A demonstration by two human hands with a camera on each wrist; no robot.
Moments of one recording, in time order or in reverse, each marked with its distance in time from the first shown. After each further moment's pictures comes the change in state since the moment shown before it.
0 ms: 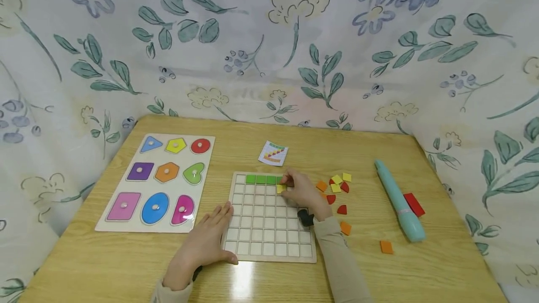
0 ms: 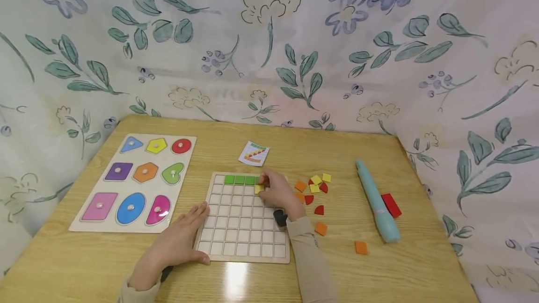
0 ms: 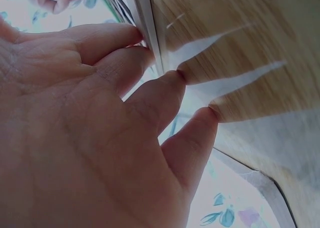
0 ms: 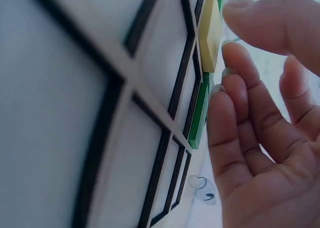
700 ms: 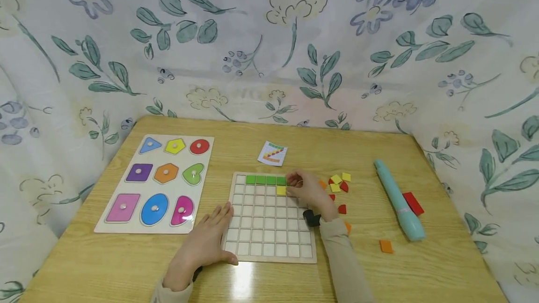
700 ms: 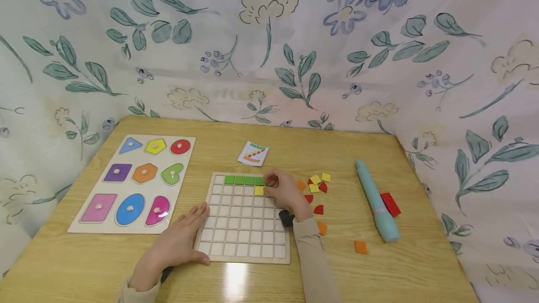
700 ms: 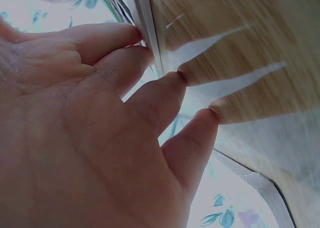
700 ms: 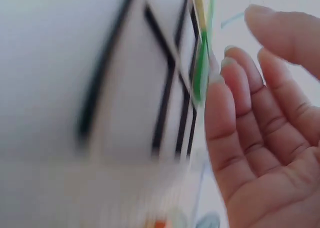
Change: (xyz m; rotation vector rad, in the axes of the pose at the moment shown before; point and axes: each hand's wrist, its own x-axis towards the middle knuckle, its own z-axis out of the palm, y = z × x) left_hand 0.001 0.002 -0.001 0.002 -0.005 0.004; right_hand -0.012 0.010 -0.014 0.132 0.067 0.073
